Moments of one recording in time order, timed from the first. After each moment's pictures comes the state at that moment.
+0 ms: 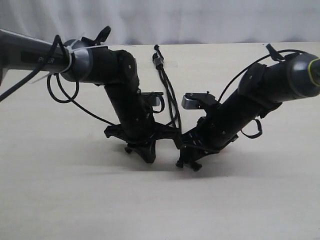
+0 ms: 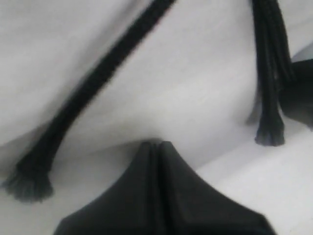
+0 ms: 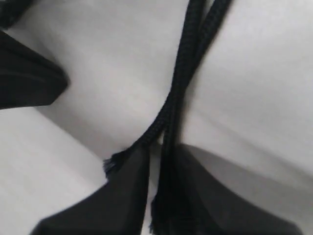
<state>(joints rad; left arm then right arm) -0.47 2.21 -1.45 -0.47 0.96 0.00 0.31 2.01 -1.04 0.70 0.70 -0.59</state>
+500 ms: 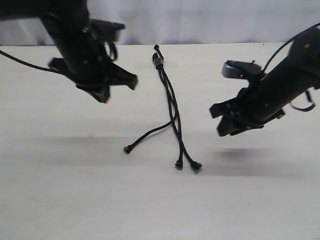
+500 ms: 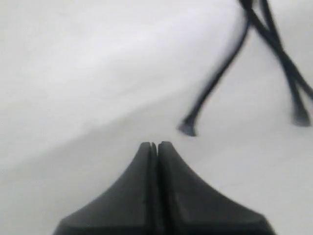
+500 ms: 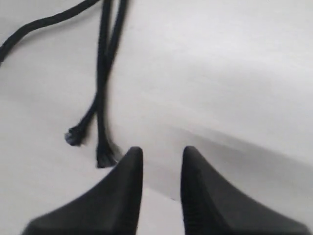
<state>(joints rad) -0.37 1.83 -1.41 -0.05 1.03 -0.14 0.16 1.75 -1.02 0.48 0.78 -0.34</state>
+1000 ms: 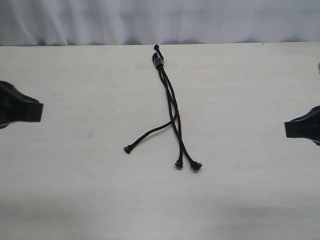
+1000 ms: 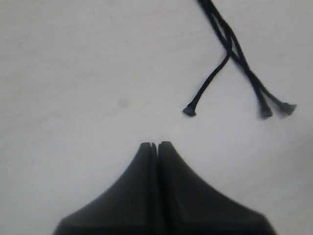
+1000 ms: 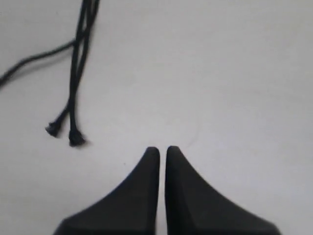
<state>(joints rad) -0.32 0.95 -0.71 -0.06 0.68 -0.18 0.05 0.98 -0.60 0.28 0.64 -0.22</state>
